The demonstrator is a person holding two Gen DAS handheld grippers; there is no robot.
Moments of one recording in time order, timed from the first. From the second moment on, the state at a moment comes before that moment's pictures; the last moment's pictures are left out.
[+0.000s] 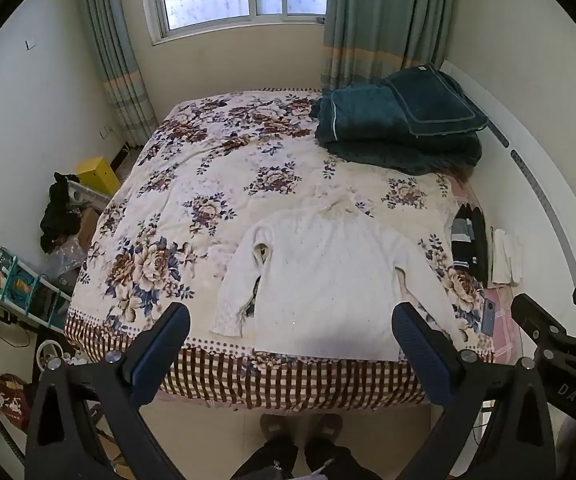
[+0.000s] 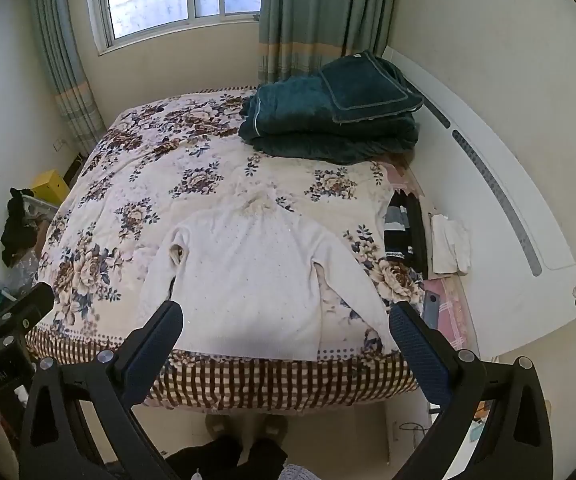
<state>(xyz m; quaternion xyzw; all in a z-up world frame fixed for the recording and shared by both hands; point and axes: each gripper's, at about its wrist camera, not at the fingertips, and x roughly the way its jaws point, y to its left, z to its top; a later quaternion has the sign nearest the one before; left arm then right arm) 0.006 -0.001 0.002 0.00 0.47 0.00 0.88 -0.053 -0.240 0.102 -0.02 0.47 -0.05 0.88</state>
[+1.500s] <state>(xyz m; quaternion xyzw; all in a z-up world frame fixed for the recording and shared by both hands) 0.012 -0.003 0.012 0.00 0.47 0.00 0.88 -0.044 -0.236 0.114 -0.02 0.46 -0.05 0.89</state>
